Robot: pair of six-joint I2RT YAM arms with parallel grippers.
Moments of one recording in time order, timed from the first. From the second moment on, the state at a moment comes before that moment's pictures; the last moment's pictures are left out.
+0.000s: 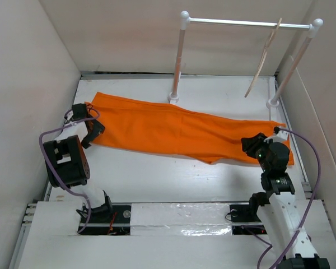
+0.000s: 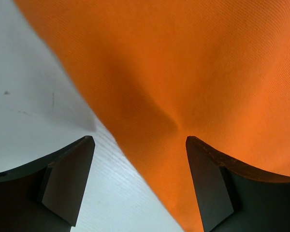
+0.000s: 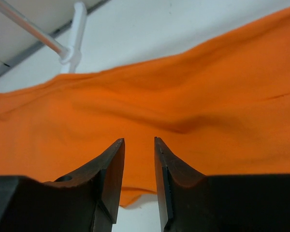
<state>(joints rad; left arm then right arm) 0.25 1.61 0.95 -0.42 -0.14 -0.63 -0.01 0.46 0.35 -0.12 -0.09 0.54</state>
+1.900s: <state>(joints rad) -0.35 1.14 0.97 -0.32 -0.23 -0.63 -0.38 0.58 0.22 -0.20 0.17 0.60</state>
